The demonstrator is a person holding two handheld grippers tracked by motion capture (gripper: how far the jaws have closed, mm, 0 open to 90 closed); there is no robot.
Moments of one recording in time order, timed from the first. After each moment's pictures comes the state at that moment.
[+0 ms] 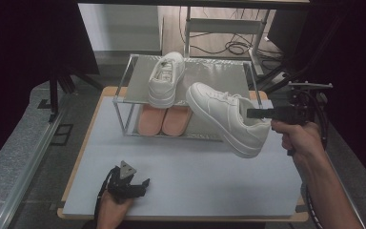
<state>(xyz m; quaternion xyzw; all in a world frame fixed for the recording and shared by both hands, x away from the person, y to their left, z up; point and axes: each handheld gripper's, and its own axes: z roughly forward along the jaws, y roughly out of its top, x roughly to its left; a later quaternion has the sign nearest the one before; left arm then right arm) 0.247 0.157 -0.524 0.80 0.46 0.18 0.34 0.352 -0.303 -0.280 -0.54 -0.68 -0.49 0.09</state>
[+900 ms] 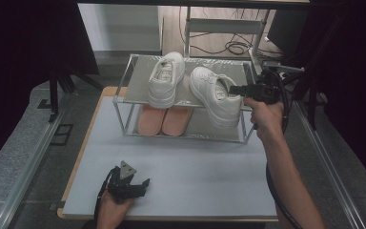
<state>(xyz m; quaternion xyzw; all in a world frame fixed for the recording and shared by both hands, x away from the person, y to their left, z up) 0.246 0.157 -0.524 0.80 0.46 0.18 0.34 0.411 -0.248 -0.282 -0.60 -0.64 -0.49 -0.03</state>
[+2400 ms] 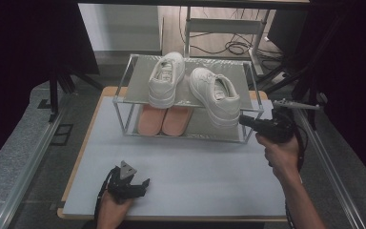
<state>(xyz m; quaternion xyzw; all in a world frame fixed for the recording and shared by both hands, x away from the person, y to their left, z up) 0.246 0.157 -0.524 0.80 0.46 0.19 0.34 0.325 -0.274 -0.323 -0.47 -0.71 -0.52 -0.10</state>
